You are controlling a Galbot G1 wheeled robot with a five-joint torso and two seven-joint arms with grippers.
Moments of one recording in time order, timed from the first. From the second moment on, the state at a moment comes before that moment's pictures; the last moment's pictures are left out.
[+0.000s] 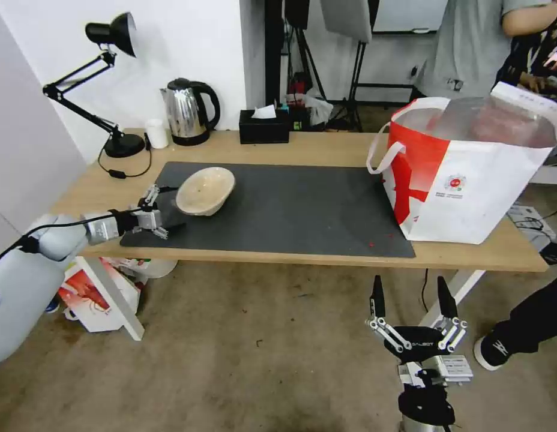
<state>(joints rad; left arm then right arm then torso) 0.64 -0.72 -0.19 -1.26 0.15 -0.53 0.65 -1.90 1.38 0.34 2.18 -0.07 0.82 0.27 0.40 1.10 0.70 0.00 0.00</state>
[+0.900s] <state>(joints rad) 0.65 -0.69 -0.22 -1.28 0.16 -0.53 0.69 -1.90 1.38 0.34 2.18 -0.07 0.82 0.27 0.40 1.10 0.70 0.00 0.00</state>
